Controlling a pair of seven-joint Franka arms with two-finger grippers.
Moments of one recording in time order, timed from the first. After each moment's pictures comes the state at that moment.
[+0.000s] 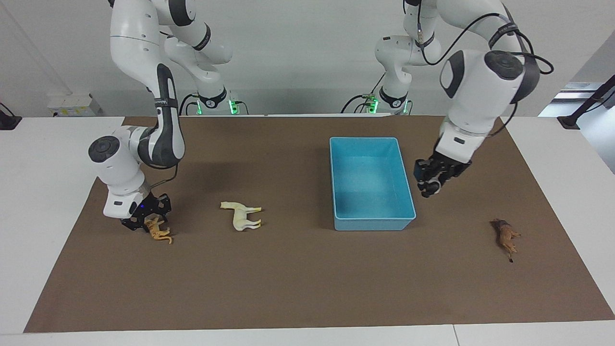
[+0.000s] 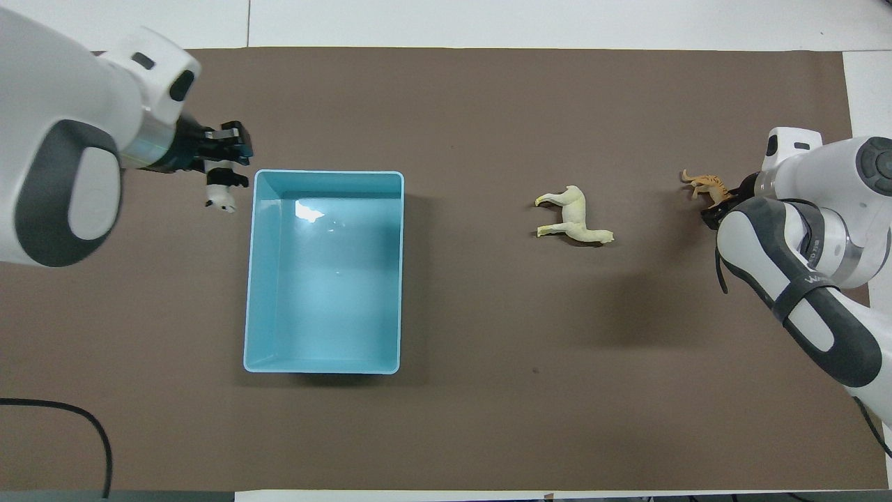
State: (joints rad) left arm -0.23 0.19 -0.09 -1.60 -0.02 1.91 -0.42; right arm -0.06 0.37 -0.09 -2.00 0.04 2.46 -0.80
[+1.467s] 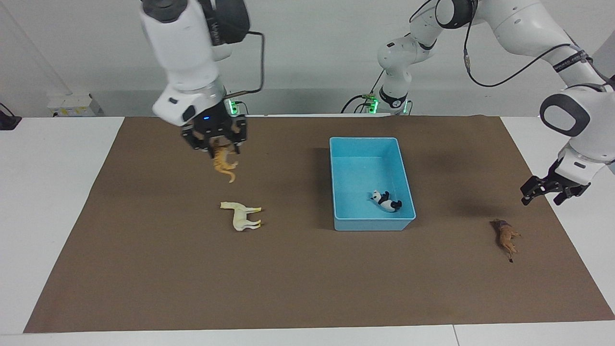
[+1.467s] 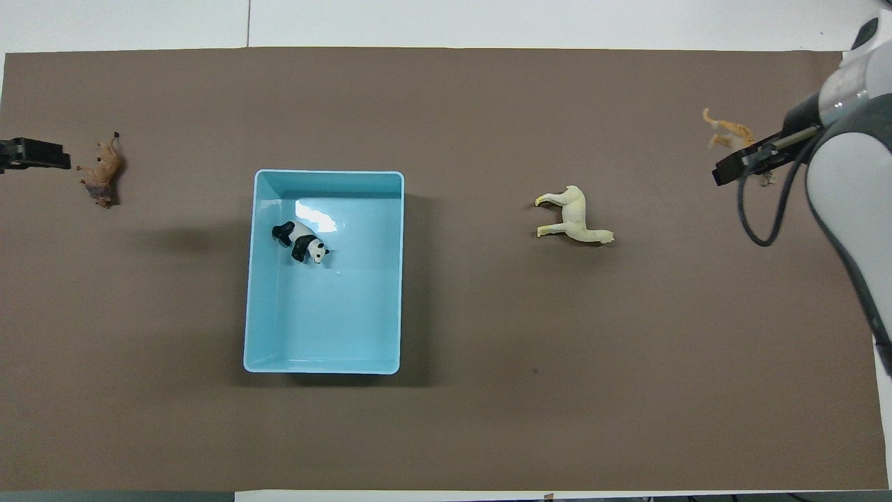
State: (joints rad) left arm 0.32 0.43 -0.04 -1.57 -0.02 2.14 0.46; right arm 0.47 0.23 -0.07 -1.32 0.06 1.61 0.30
